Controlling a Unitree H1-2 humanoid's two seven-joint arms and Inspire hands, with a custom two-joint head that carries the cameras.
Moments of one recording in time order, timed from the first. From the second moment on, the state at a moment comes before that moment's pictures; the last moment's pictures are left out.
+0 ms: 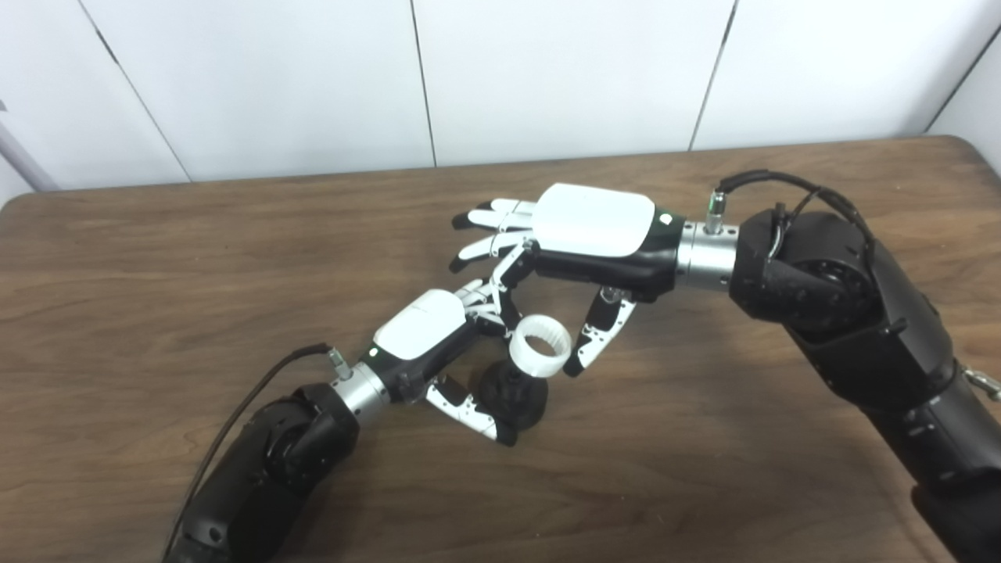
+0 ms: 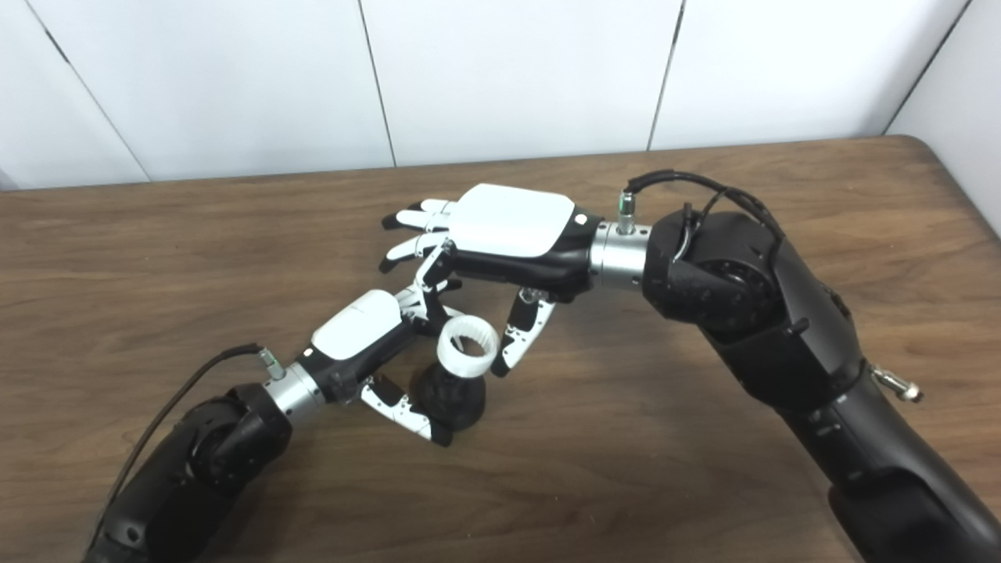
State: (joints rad) left arm -0.32 0.32 -0.42 0.17 0.63 -0.43 -0.19; right arm -0.59 -0.46 0.38 -0.31 -0.44 -0.25 0.74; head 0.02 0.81
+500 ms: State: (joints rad) left arm -0.31 0.32 -0.42 0.13 0.63 -0.38 -0.21; right arm -0.59 -0.45 0.39 -0.28 -0.46 -0.27 0.74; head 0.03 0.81
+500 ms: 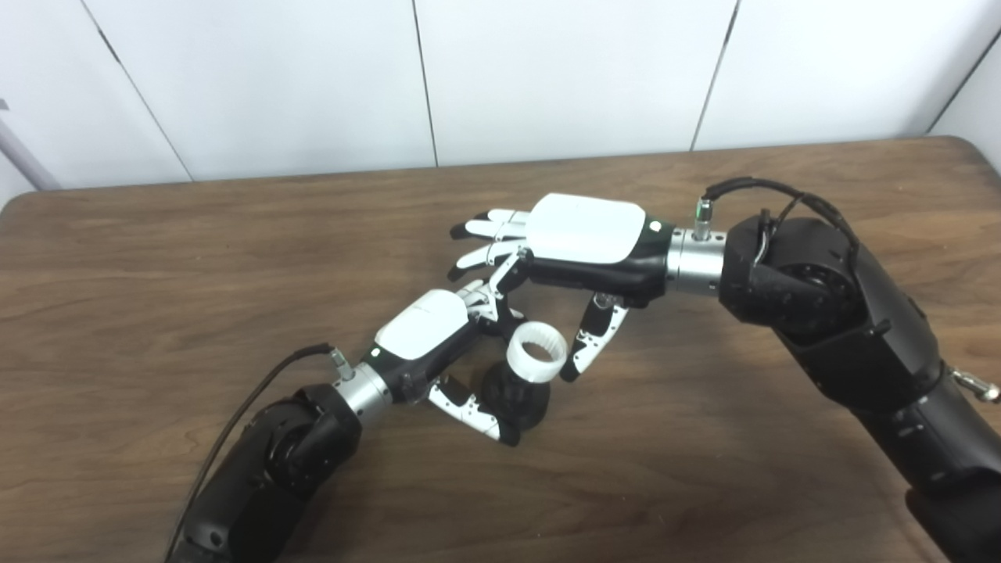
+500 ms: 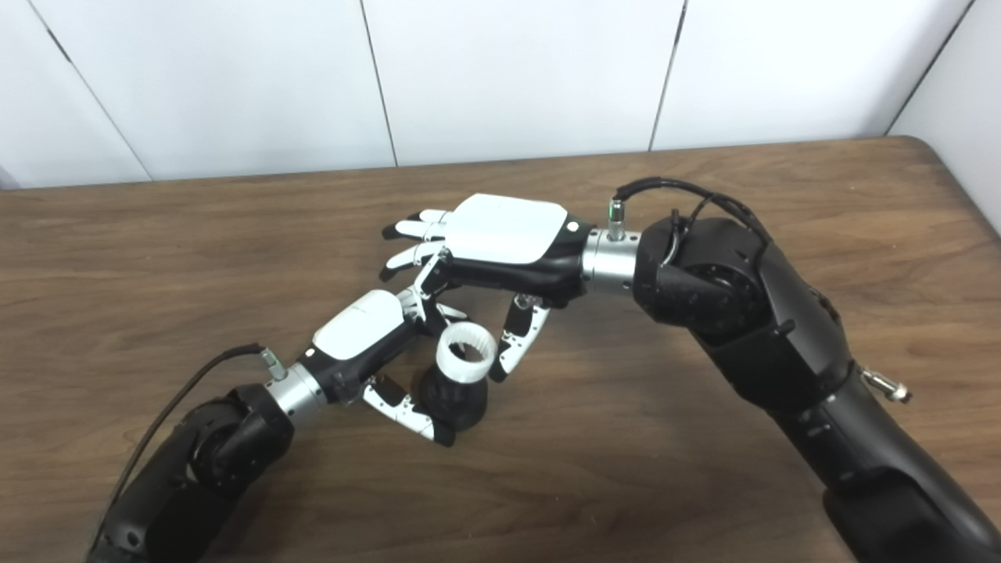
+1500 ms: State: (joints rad) left arm -0.30 0.31 -0.41 0.08 0.63 -0.35 -0.27; right arm -0.56 -0.43 0.43 -0.22 -0.49 -0.29 0.72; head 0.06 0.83
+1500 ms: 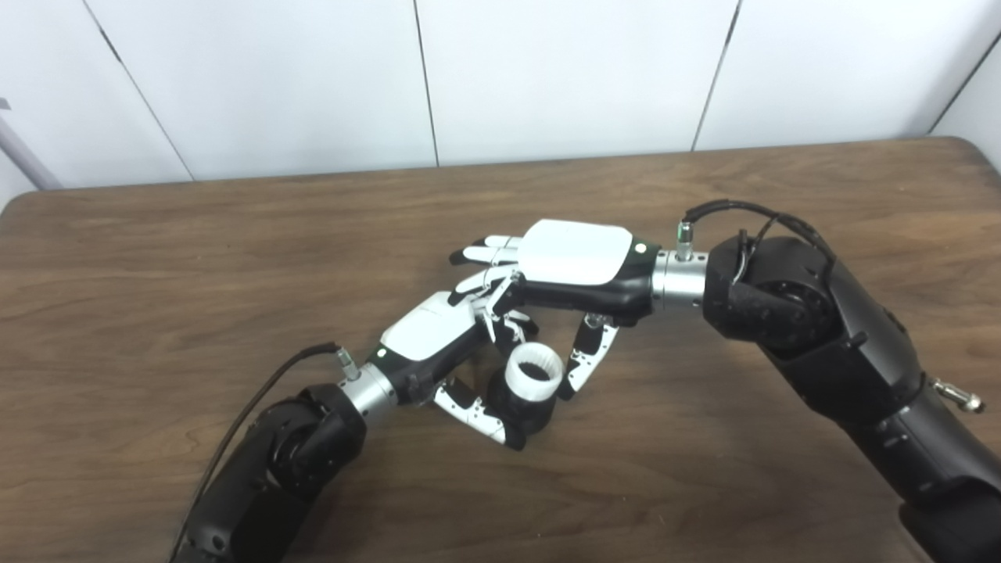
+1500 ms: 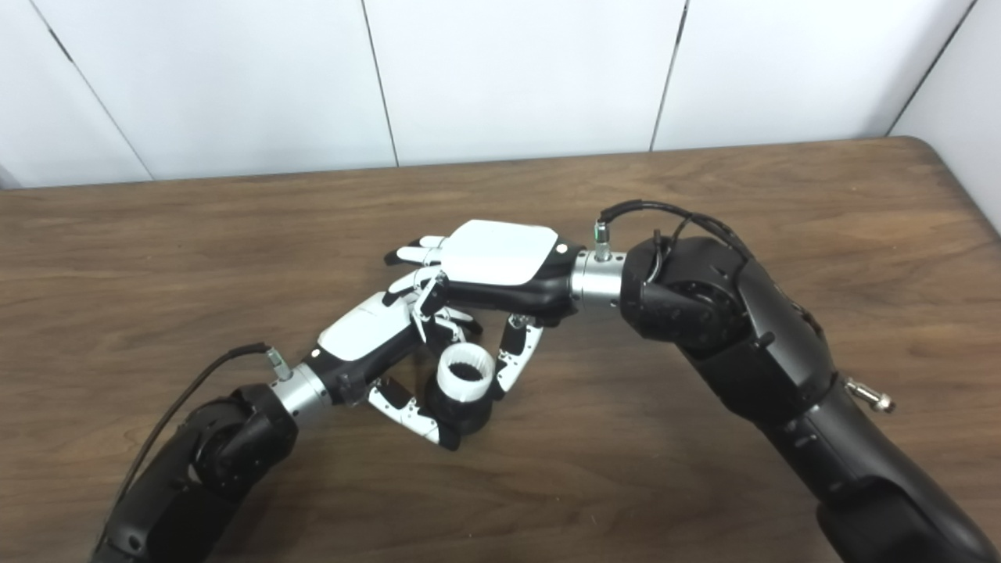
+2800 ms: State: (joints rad) left arm -0.30 0.31 -0.40 0.08 0.63 -0.34 -0.28; right arm -0.54 -0.40 0.43 -0.15 -0.55 -0.38 0.62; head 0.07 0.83
